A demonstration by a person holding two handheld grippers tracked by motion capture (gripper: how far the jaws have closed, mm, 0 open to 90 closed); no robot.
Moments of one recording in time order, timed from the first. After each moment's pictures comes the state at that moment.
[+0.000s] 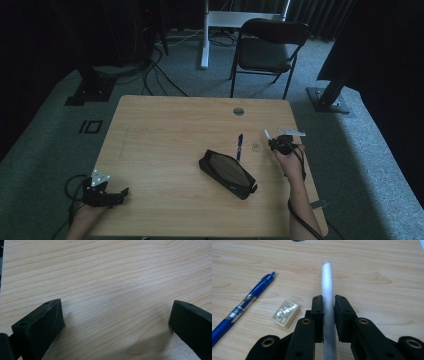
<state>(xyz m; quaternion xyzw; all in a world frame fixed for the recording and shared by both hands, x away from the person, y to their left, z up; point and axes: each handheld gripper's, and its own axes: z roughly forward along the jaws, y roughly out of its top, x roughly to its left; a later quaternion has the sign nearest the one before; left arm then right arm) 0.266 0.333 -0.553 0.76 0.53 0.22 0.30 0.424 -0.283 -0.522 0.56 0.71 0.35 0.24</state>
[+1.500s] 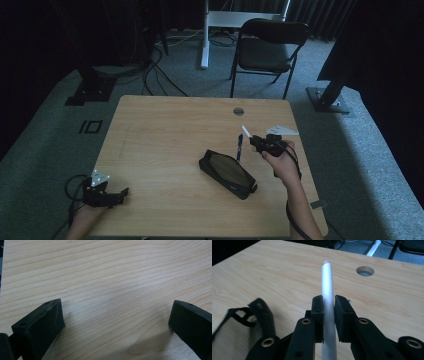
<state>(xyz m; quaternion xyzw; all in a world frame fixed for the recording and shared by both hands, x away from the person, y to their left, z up) 0.266 0.333 -0.553 0.76 0.53 0.22 0.30 0.383 -0.226 -0.458 0.44 0.75 0.45 0.19</state>
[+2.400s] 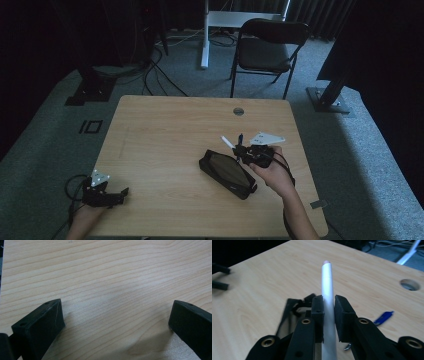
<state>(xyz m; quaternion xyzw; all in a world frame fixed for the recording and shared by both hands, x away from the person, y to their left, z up) 0.266 0.333 -0.553 0.76 0.53 0.22 0.30 0.339 -0.178 -0.434 0.35 0.80 0.46 0.16</state>
